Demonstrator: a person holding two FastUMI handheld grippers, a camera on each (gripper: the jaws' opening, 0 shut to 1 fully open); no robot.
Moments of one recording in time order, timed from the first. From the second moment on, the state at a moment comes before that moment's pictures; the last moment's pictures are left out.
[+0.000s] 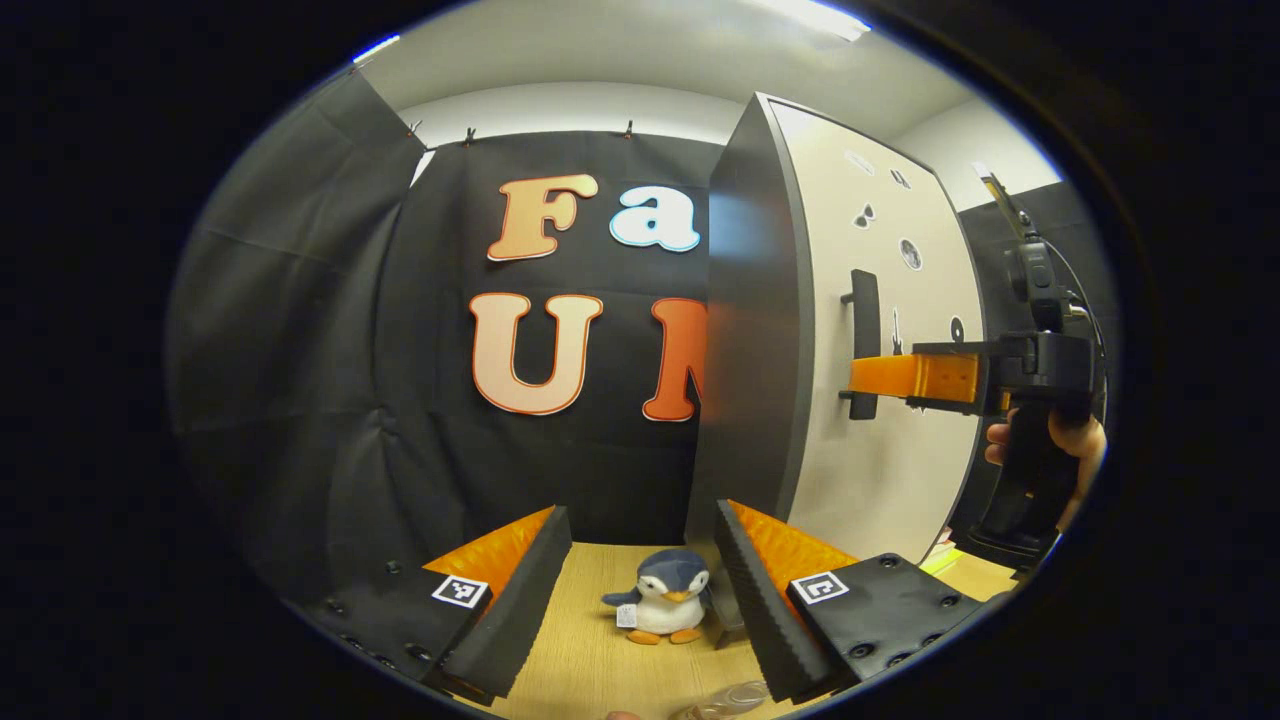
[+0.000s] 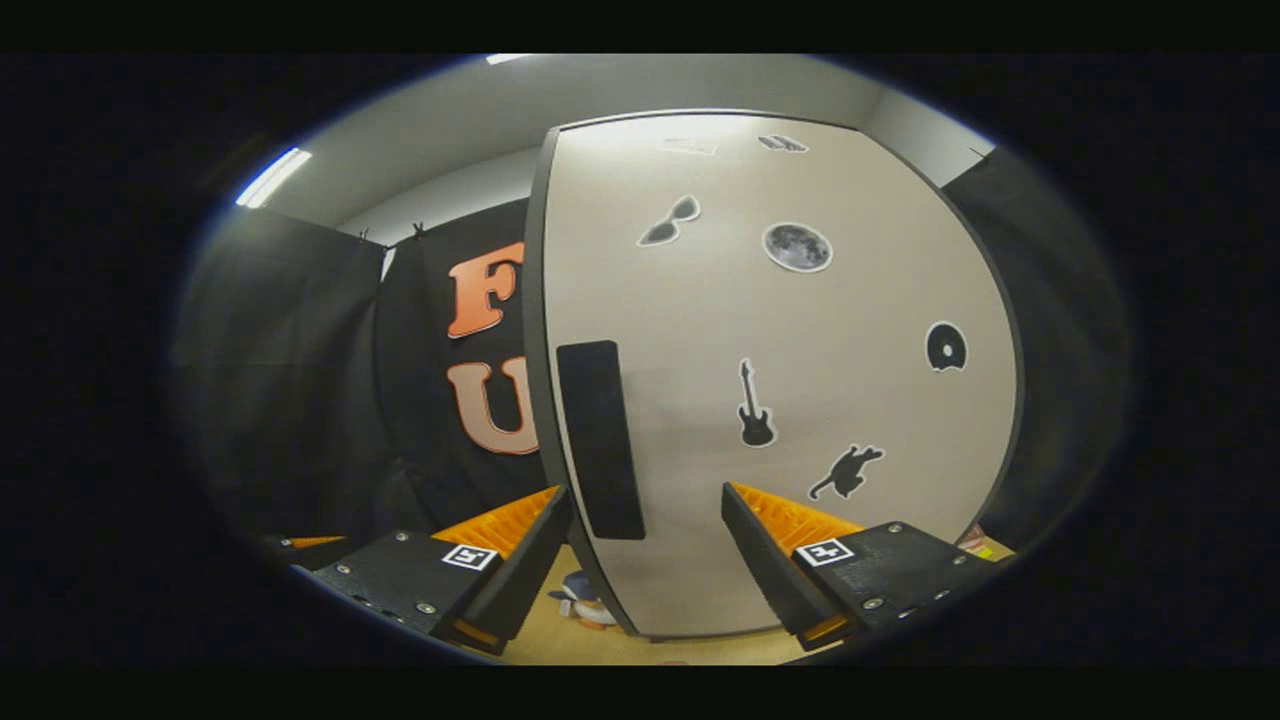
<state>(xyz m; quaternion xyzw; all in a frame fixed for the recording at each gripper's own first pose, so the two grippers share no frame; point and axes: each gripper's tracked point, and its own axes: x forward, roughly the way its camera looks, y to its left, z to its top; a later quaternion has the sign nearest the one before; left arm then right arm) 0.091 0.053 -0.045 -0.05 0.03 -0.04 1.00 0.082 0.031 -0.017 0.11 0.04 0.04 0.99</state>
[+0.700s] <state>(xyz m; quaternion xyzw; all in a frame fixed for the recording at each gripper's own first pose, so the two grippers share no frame) 0.029 -0.003 -0.020 -0.05 0.02 0.02 1.00 -0.057 -0.026 0.012 0.02 0.00 0.08 1.00</state>
